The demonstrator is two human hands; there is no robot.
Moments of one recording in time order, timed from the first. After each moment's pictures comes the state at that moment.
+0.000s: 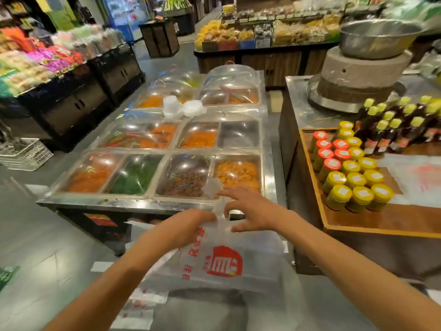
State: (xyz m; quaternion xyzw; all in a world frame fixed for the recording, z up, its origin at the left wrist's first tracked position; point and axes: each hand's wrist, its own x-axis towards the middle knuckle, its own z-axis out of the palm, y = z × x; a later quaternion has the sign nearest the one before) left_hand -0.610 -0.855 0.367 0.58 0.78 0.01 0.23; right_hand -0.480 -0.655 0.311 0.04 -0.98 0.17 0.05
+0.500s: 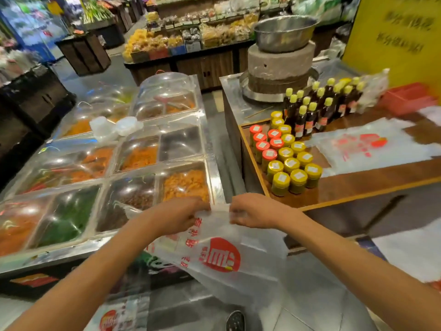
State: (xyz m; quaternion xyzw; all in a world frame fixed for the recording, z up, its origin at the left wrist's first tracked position) left_hand -0.561 -0.703 0.385 0.74 0.64 -0.05 0.19; right_hand -0.349 -0.571 0.325 -0.15 -0.97 0.20 0.00
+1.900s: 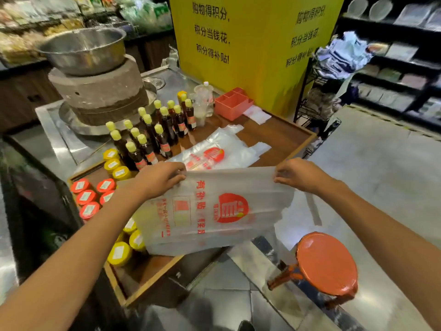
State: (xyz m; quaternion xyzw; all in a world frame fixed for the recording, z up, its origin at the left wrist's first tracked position) left_hand -0.210 -0.224 0.371 0.87 0.49 0.01 0.09; right_hand 0.190 -0.252 0.352 -0.59 -0.80 0.13 0.02
